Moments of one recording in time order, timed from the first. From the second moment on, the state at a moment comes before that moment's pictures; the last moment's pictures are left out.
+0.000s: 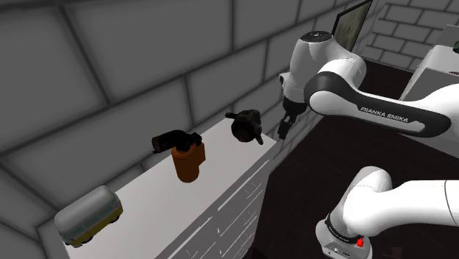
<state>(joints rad) -0.01 -0.78 0.03 -2.33 -0.08 1.60 -0.07</state>
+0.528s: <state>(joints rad) 0.08 -0.59 -0.02 -2.21 -0.03 1.71 -0.27</state>
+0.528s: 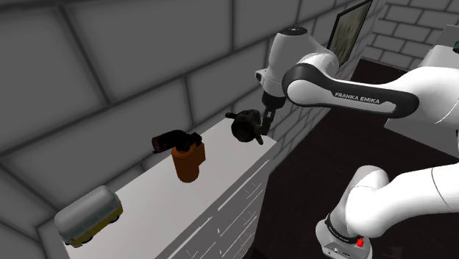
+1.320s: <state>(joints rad) 0.25 -0.25 -0.05 -1.87 0.13 1.76 -0.68</state>
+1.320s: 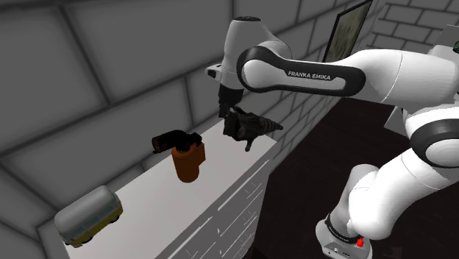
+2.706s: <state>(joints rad) 0.35 -0.04 -0.01 -1.67 0.28 1.78 -1.01</state>
